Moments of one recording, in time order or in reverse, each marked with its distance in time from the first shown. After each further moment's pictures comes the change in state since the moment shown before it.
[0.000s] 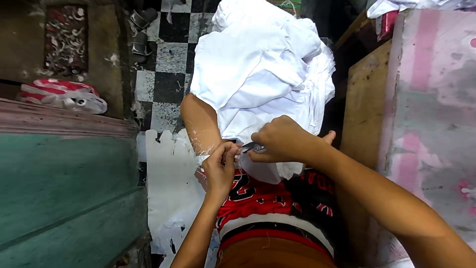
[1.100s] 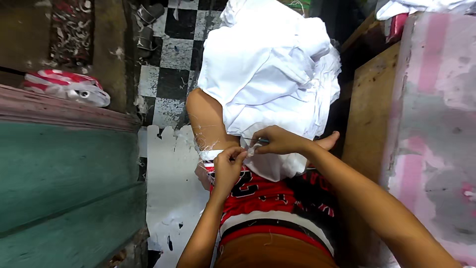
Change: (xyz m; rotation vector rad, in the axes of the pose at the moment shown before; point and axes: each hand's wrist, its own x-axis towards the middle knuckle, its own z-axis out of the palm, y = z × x) left_hand -0.007 -0.012 0.003 0.034 -0.190 -0.377; right_hand 0.008 0.031 0.061 0.806 -0.119 0.120
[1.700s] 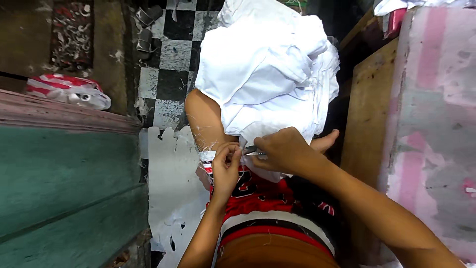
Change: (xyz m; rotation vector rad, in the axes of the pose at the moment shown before) left_hand -0.010 0.005 0.004 -0.202 0.131 0.105; right_hand -0.034 -0.055 0.021 -0.799 0.414 -0.163
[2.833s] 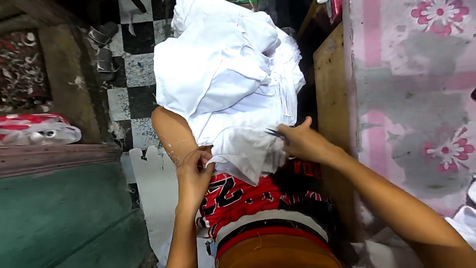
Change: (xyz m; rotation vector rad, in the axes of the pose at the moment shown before) left_hand 0.030 0.005 -0.032 0.603 -0.192 0.304; right_hand -0.078 0.066 -0.017 0.273 -0.374 0.634
